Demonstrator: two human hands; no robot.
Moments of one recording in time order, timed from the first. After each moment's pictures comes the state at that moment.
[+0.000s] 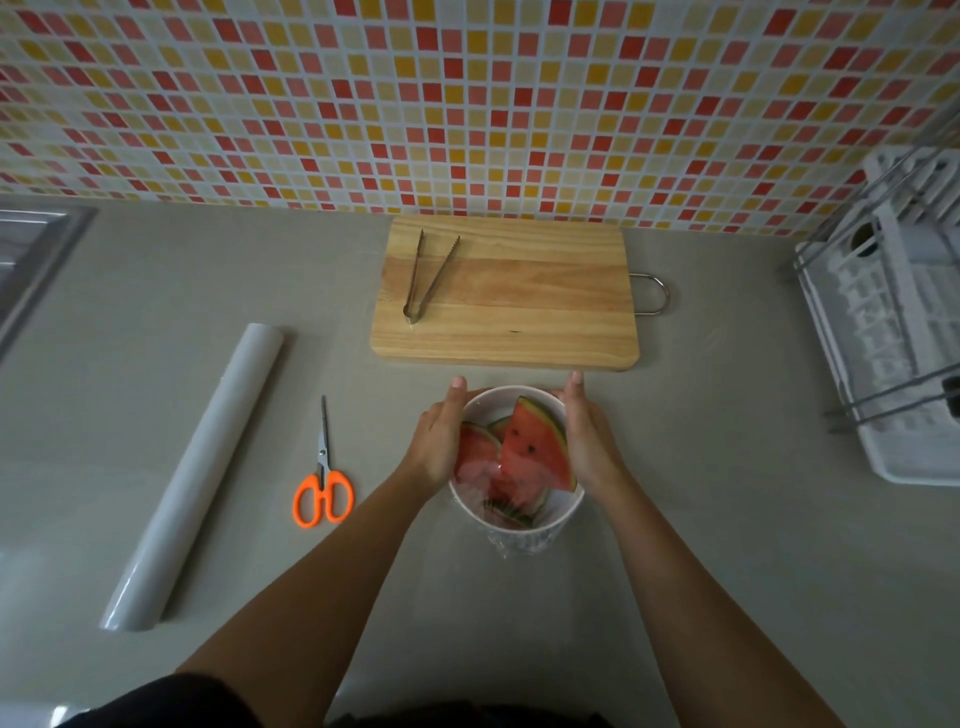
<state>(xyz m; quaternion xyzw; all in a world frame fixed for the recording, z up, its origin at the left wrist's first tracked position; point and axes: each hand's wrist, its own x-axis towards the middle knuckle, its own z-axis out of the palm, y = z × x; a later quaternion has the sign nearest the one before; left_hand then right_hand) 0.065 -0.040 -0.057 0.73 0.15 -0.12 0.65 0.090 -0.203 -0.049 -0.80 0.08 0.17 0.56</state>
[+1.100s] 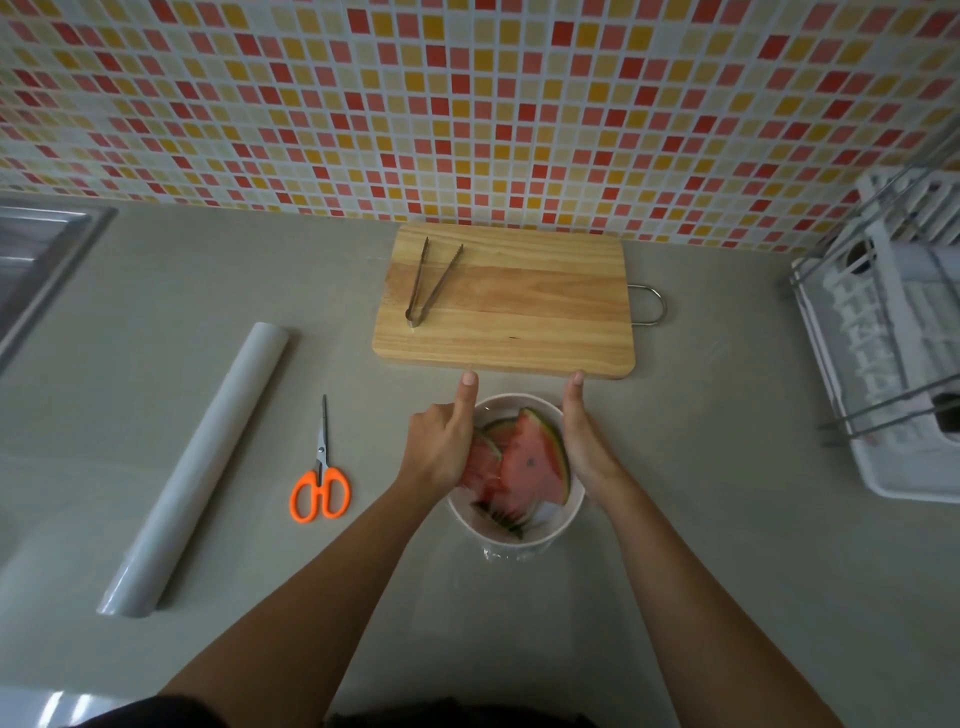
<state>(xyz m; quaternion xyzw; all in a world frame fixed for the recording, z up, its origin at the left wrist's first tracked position) 0.059 -0.052 -0.045 0.85 0.20 -0.04 0.48 0.097 -0.205 -0.047 -0.79 0.10 0.26 0.55</state>
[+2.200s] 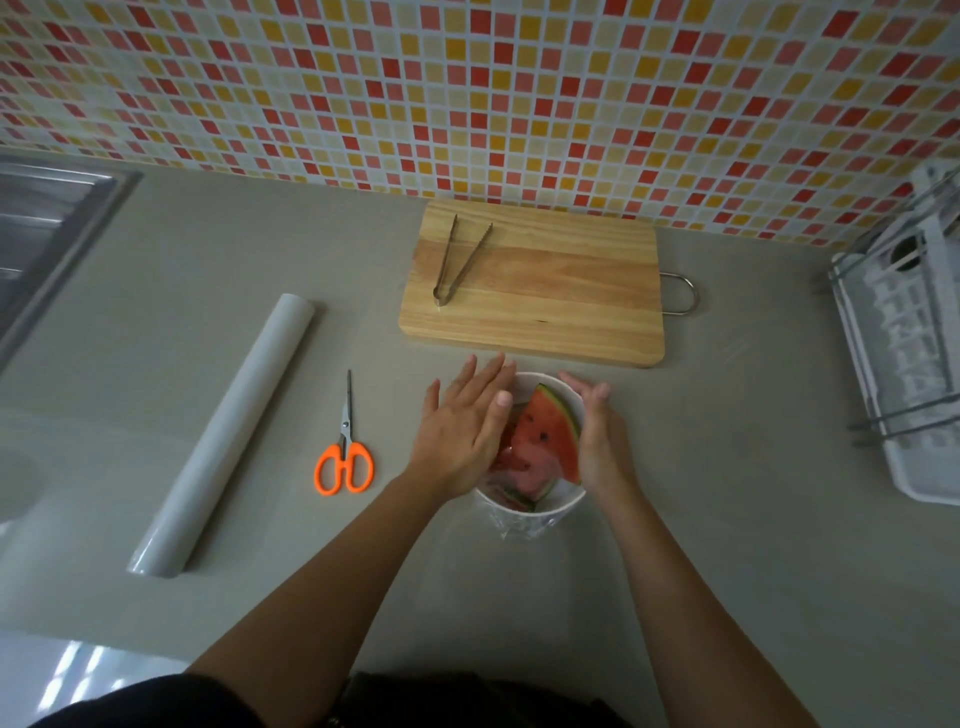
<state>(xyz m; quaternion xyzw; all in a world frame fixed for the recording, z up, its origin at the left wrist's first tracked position) 0.041 -0.038 -0.052 0.93 0.00 -0.05 0.36 0.070 -0.196 -0.056 -0.81 0.06 0.11 0.58</state>
